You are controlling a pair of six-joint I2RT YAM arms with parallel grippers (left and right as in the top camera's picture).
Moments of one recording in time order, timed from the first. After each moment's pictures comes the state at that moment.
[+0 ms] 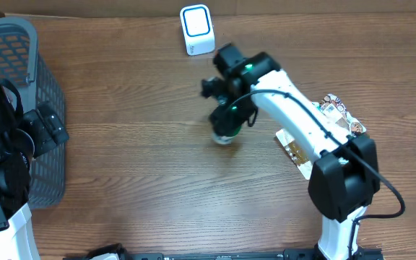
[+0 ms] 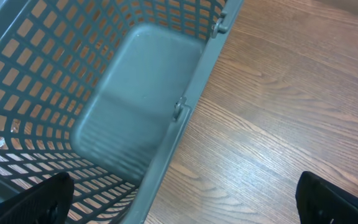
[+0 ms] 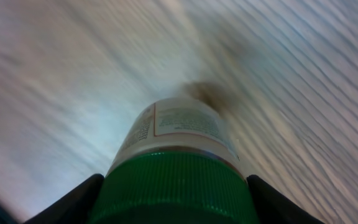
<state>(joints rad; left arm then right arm) 0.24 1.19 1.76 -1.45 -0.27 -0.21 0.51 2.02 1.76 -1.23 -0.21 -0.26</state>
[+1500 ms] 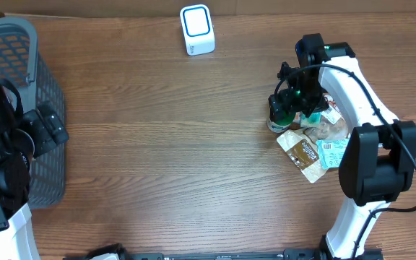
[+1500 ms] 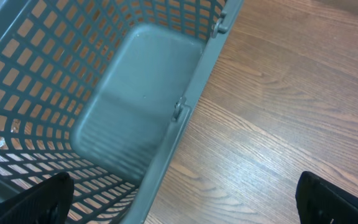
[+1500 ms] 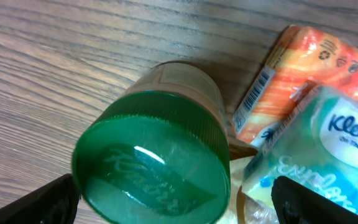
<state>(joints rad) 0.24 1.19 1.76 -1.45 -0.27 -0.21 0.11 2.04 1.68 -1.25 -0.14 -0.16</state>
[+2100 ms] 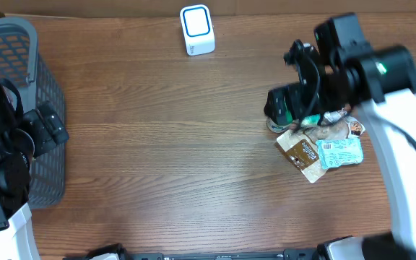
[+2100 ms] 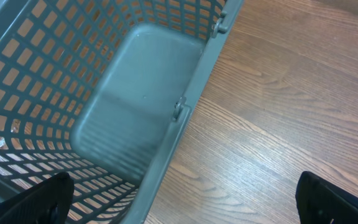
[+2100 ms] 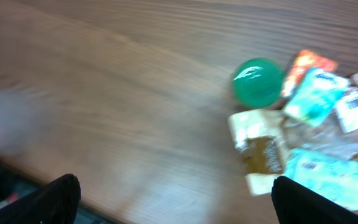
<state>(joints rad) 0.24 1.19 1.76 -1.45 -0.27 -0.21 0.27 1.57 1.89 -1.56 -0.26 -0.03</state>
